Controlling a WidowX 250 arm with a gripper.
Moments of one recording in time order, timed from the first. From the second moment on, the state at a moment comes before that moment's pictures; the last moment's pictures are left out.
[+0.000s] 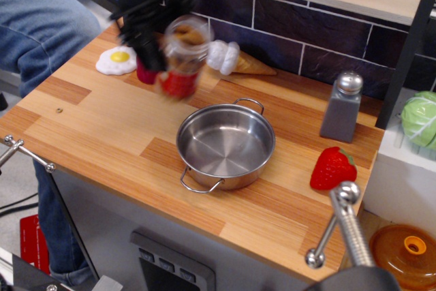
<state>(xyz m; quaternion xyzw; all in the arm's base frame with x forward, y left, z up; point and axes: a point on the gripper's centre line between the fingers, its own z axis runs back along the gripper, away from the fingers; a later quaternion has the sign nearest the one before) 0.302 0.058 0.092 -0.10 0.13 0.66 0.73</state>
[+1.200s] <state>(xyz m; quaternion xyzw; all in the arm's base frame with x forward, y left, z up) 0.305 0.017 0.095 0.04 -0.32 0.44 0.83</state>
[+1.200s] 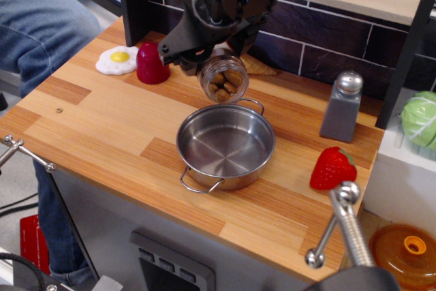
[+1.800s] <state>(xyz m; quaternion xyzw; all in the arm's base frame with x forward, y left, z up) 0.324 0.003 0.085 0.01 -0.47 0.37 0.80</state>
